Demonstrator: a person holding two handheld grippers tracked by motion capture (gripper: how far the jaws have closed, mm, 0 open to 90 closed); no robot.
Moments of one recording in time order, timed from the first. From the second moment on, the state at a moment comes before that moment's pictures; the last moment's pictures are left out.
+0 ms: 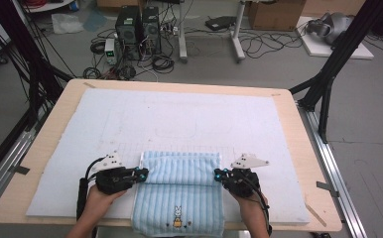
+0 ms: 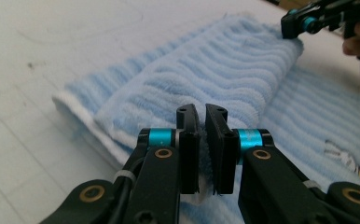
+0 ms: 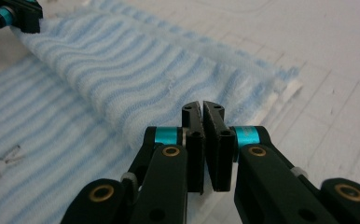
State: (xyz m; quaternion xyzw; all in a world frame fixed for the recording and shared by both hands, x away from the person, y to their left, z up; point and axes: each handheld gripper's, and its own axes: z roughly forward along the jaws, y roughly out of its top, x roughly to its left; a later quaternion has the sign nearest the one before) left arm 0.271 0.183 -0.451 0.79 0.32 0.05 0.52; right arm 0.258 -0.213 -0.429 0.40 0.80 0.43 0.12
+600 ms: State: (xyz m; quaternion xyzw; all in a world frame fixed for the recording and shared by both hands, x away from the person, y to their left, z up) left arm 0.324 0.203 -0.430 0.76 0.36 0.08 0.54; right arm 0.287 -0.218 -0.413 0.43 0.77 0.44 0.17
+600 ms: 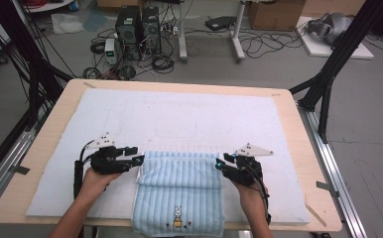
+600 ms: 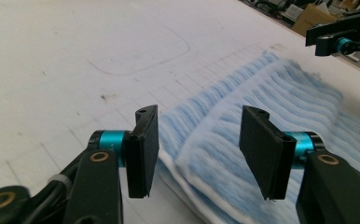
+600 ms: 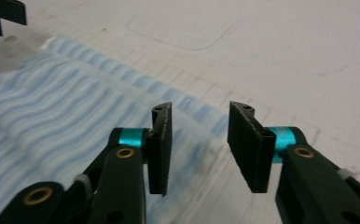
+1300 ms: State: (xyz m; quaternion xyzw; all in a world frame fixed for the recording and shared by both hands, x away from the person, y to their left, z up) left arm 0.352 0.184 -0.451 0.81 0.37 0.10 0.44; right arm 0.338 -0.216 -0.443 0.45 0.81 0.36 0.13
